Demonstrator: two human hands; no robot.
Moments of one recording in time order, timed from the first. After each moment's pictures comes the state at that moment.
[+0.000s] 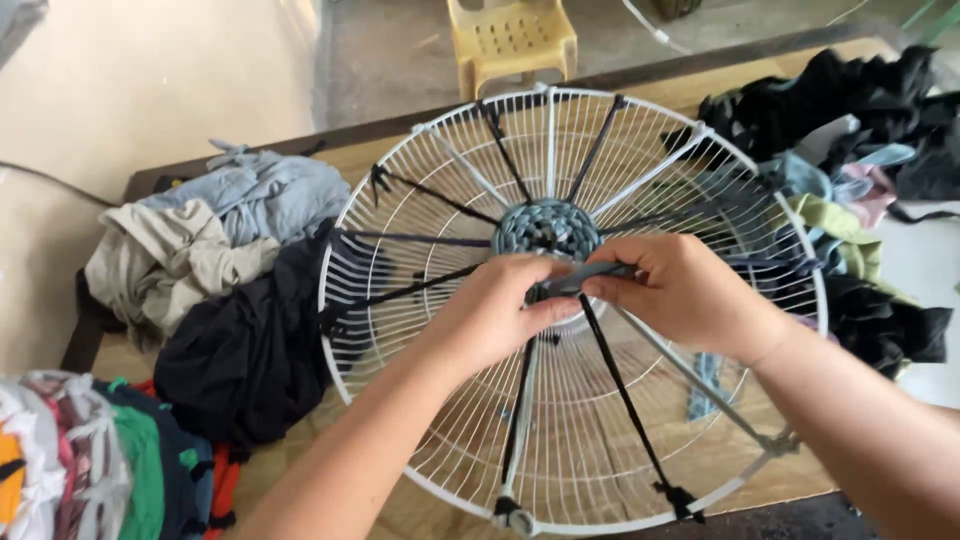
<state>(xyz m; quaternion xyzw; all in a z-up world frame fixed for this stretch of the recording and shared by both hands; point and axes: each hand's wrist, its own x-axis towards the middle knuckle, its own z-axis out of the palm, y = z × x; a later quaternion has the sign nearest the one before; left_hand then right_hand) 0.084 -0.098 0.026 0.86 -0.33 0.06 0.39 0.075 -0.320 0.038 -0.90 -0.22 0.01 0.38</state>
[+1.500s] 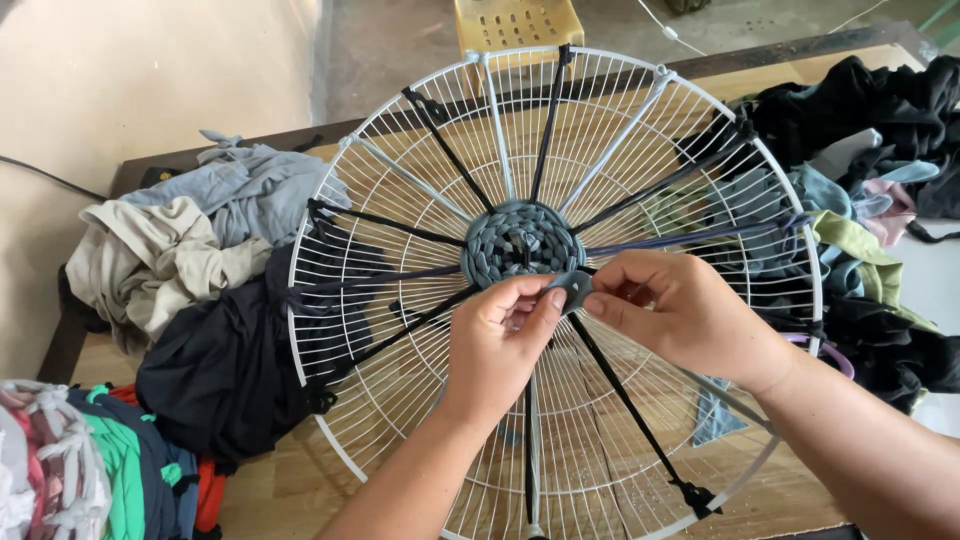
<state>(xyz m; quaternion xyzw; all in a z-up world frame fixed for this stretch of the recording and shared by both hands) 0.069 -0.119 -0.031 0.72 -0.15 0.13 0.66 0.086 -0.321 0.018 -0.83 -0.20 0.05 0.51</state>
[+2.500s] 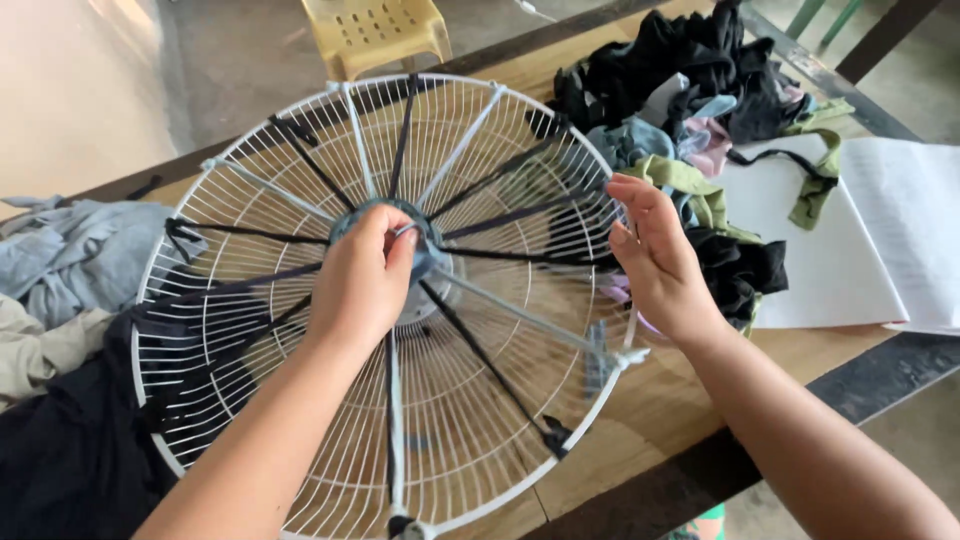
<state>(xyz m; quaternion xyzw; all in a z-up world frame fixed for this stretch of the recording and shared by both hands) 0.139 -0.128 -0.016 0.91 -0.16 0.10 0.36 0.064 -0.430 -0.053 -0.78 -0.16 -0.24 0.56</state>
